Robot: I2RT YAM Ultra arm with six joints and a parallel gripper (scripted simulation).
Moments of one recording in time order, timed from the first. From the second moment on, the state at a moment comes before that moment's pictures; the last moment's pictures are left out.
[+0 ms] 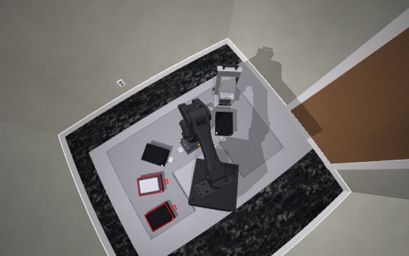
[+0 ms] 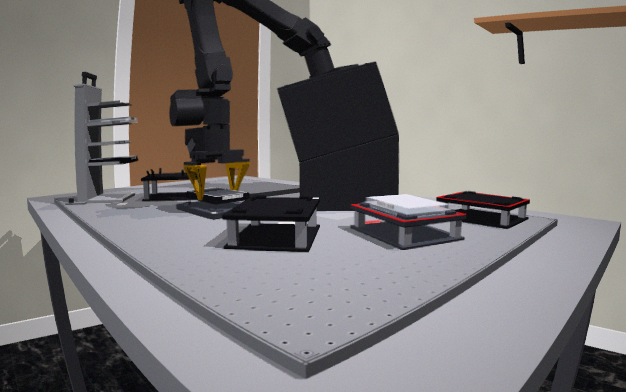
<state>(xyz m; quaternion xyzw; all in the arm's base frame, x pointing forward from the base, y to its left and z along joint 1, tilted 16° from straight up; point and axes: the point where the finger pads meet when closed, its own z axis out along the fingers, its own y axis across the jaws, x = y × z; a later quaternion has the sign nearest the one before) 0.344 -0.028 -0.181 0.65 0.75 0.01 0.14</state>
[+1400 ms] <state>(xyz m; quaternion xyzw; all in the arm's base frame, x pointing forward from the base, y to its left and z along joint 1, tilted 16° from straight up) 0.345 -0.029 -0.185 0.65 0.75 0.01 0.14</state>
